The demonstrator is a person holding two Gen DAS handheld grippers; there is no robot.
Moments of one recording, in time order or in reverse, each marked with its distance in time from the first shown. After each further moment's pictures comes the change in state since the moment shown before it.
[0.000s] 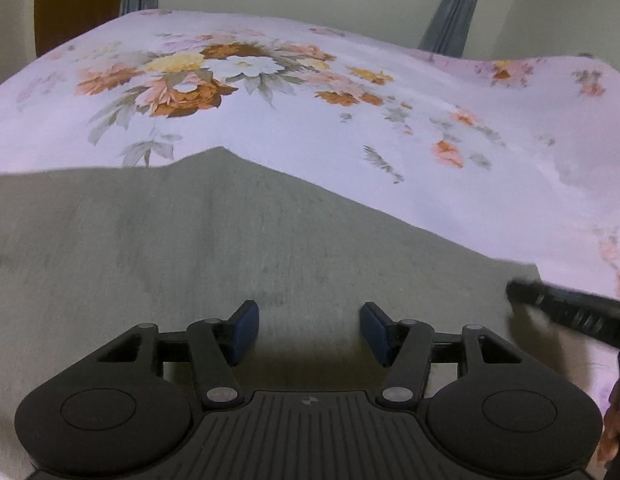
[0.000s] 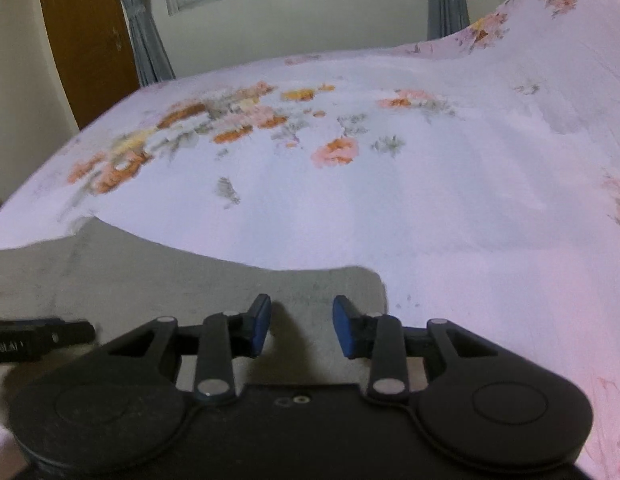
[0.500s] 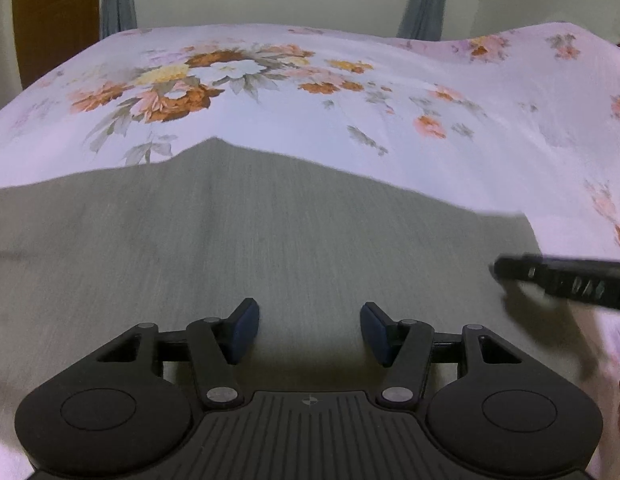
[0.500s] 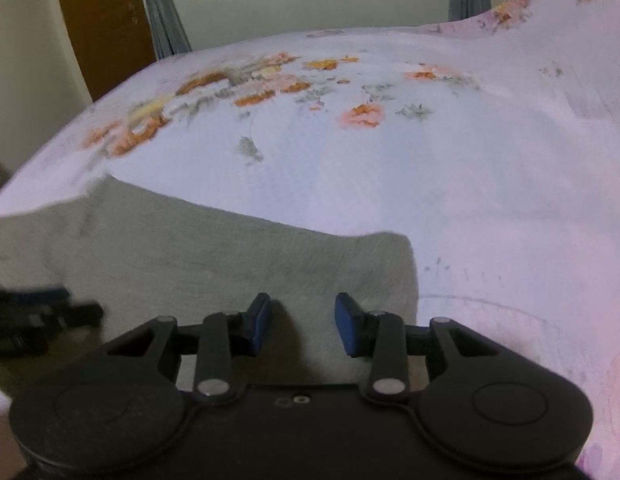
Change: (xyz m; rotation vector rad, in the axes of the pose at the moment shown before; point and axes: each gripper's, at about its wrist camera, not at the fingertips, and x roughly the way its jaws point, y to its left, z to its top) left arm -0.033 -0.003 -0.037 0.108 -0.013 -0.004; right arm -0.029 0.014 -0.025 0.009 -0.019 0.074
